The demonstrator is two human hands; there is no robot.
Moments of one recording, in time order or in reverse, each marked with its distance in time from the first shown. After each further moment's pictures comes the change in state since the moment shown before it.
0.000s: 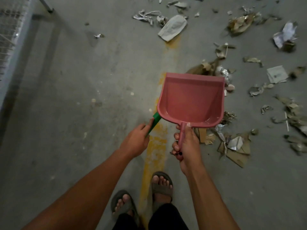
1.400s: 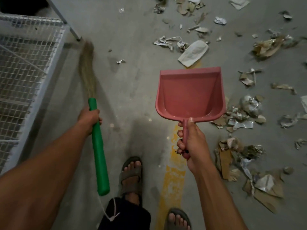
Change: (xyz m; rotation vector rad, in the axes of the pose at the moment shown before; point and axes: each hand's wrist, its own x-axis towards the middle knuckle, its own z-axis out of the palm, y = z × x) left_hand 0.109 -0.186 -0.236 -0.701 0.563 -0.940; right_hand 0.066 -0.094 0.121 -0.093 -0.137 -0.008
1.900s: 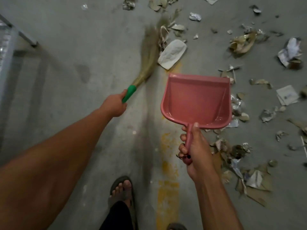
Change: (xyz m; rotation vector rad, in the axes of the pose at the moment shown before) left_hand 0.029 0.124 0.172 0.963 -0.419 0.742; right_hand 0.061 -0.022 -0.006 0.188 0.234 0.009
